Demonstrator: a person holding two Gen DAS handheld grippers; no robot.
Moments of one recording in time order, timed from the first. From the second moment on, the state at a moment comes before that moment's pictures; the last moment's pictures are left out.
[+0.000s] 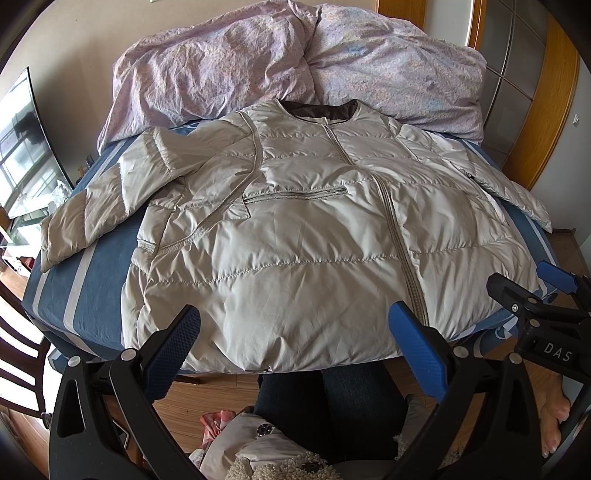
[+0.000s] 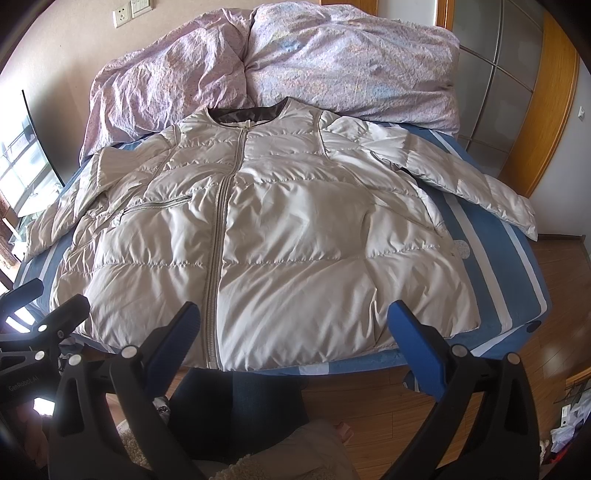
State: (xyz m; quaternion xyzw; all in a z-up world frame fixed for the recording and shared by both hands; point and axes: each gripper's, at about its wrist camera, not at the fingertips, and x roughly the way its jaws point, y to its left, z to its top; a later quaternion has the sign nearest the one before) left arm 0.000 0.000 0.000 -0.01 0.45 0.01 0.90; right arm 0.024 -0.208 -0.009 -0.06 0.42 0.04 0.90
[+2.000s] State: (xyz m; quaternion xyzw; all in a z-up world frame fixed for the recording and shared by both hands) left arm 0.040 0.023 -0.011 -0.05 0.48 -0.02 0.88; right arm 0.122 -0.385 -0.012 0.26 0.37 -0.03 0.89
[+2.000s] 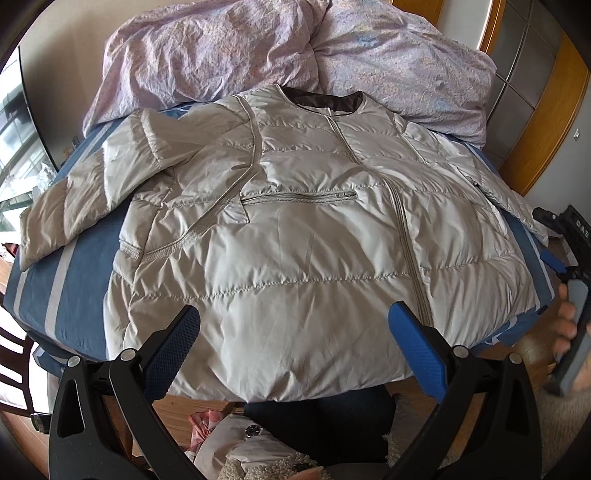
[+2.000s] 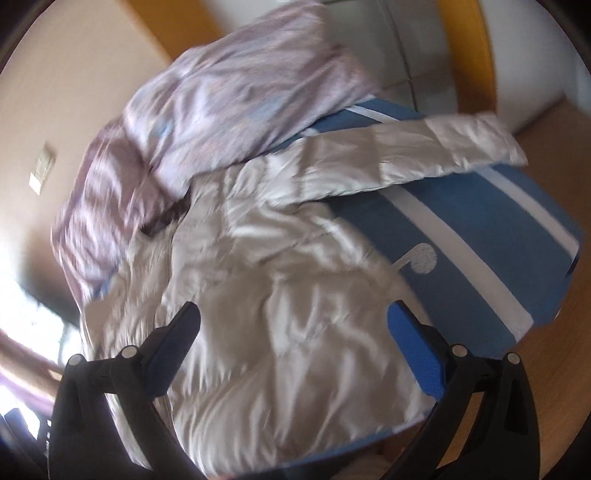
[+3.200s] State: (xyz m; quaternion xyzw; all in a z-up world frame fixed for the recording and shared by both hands) left arm 0.102 0.155 -0.008 -0.19 0.35 0.02 0.92; right arm 0.265 -0.507 0.022 0.25 0.27 -0.28 0.89
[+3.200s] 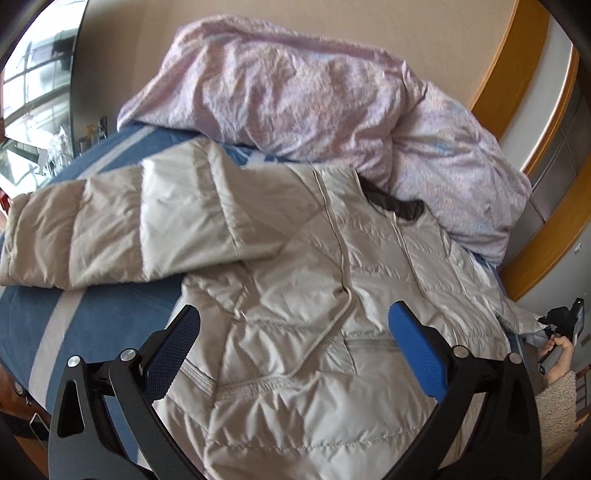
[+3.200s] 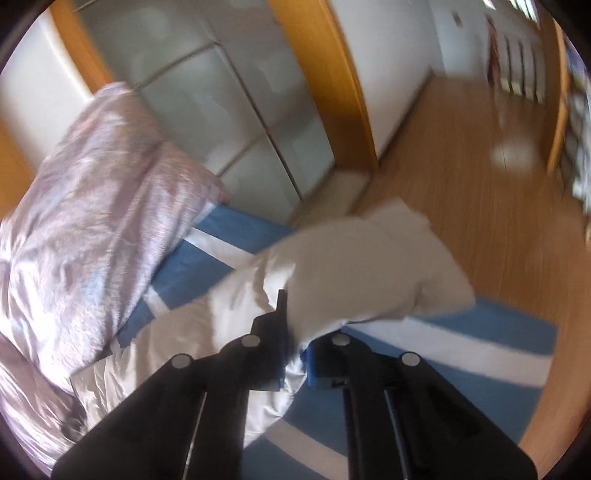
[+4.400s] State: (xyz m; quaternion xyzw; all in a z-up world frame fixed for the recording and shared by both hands) left arm 0.070 0.277 -0.024 -0.31 0.30 0.12 0.89; right arm 0.278 -0.023 -0.061 -0.25 0.43 0.19 0.85
